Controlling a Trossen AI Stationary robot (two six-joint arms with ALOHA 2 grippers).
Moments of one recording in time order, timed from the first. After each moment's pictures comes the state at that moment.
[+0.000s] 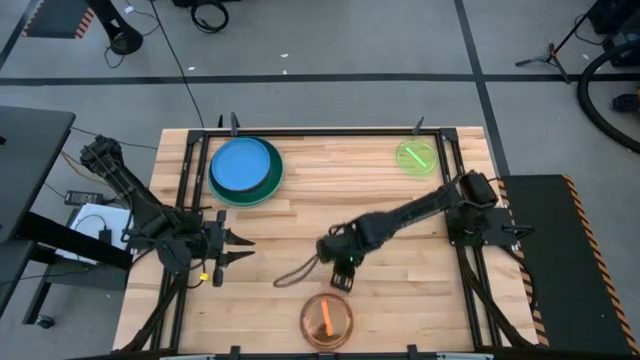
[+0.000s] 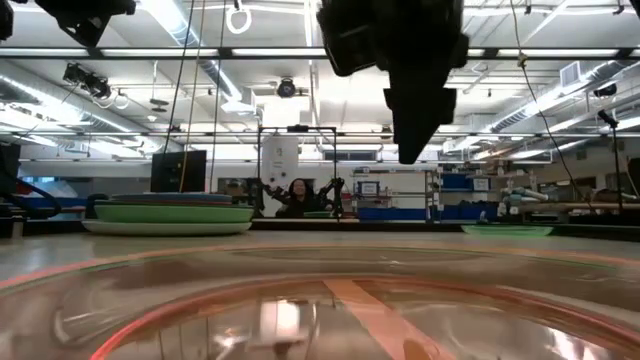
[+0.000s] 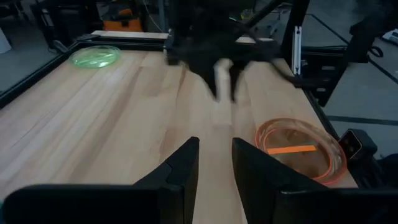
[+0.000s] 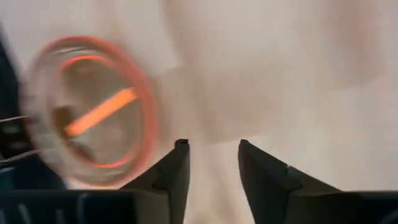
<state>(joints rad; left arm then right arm) -0.83 0.83 0.55 -0.15 -0.84 -0.41 0.26 1.94 1.52 -0.85 -0.16 0.65</state>
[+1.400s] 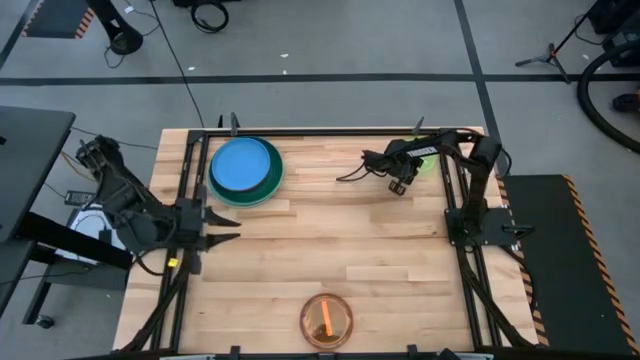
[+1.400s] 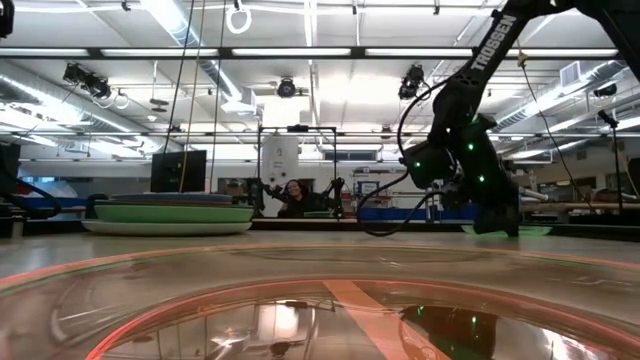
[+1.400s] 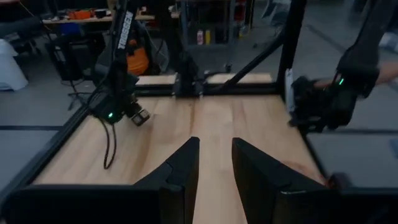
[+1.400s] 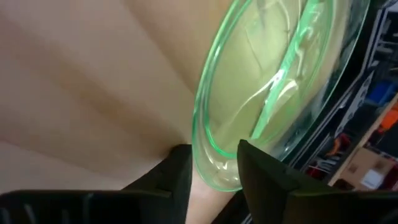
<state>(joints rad) -0.82 0.85 1.04 -0.55 -0.87 -0.28 -0.57 1.88 0.96 -0.96 0.60 0.25</state>
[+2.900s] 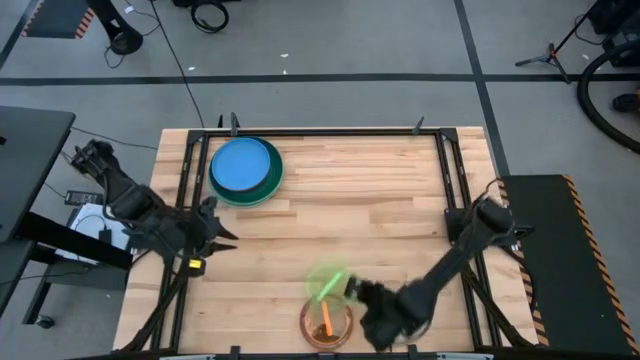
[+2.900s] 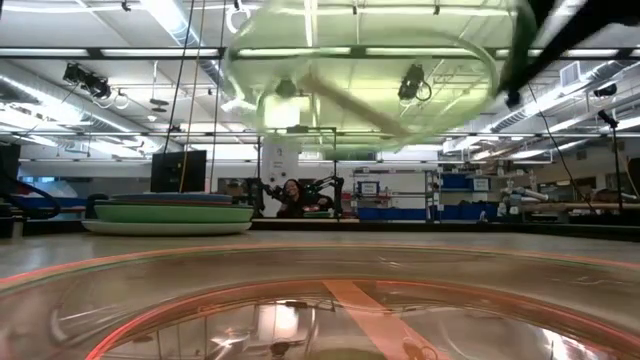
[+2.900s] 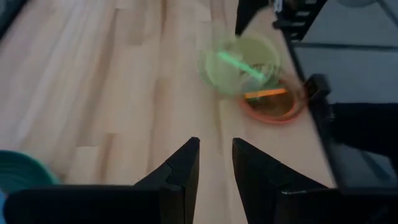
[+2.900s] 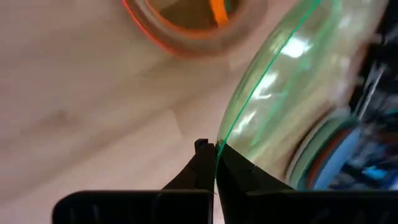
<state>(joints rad) -0.73 0.89 1.04 -0.88 -0.50 -0.52 0.74 2.00 1.54 -0.96 0.65 -0.54</state>
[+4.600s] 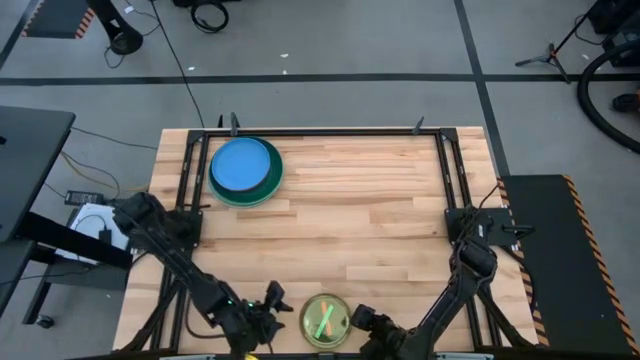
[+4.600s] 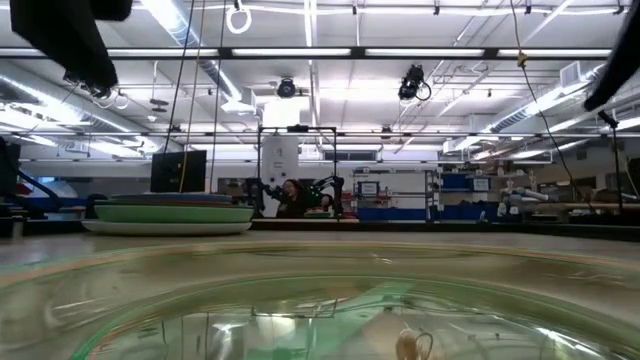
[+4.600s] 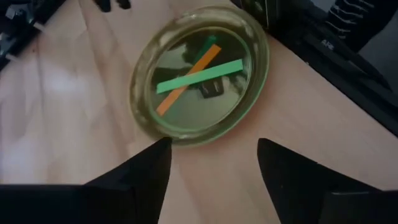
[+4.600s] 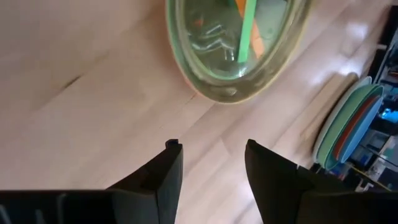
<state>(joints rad) -0.86 1.79 1.04 -0.09 -0.57 0.05 0.90 2.34 1.91 -1.28 0.70 -0.06</state>
